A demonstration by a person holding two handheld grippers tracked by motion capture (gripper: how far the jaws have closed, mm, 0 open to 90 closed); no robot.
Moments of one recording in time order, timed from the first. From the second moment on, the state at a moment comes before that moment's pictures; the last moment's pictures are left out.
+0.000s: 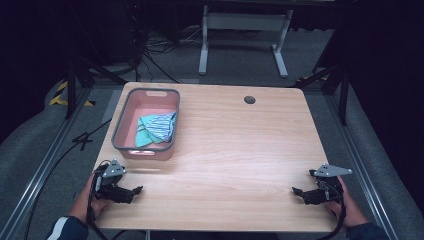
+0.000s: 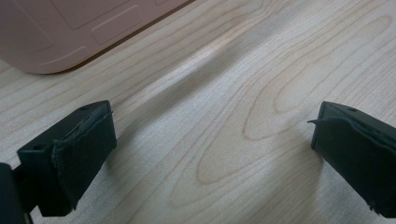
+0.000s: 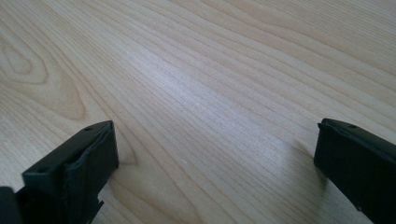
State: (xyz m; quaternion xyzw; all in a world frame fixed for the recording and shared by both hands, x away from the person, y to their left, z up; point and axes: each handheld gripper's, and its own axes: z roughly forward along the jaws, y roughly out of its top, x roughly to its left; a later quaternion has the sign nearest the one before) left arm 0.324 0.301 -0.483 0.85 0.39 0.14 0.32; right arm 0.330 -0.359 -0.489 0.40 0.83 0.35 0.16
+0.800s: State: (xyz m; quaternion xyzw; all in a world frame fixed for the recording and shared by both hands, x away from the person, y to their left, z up) left arm 0.320 0.300 -0.460 0.87 0.38 0.13 0.30; right arm 0.329 -0.359 -0.488 0.40 0.83 0.35 0.16
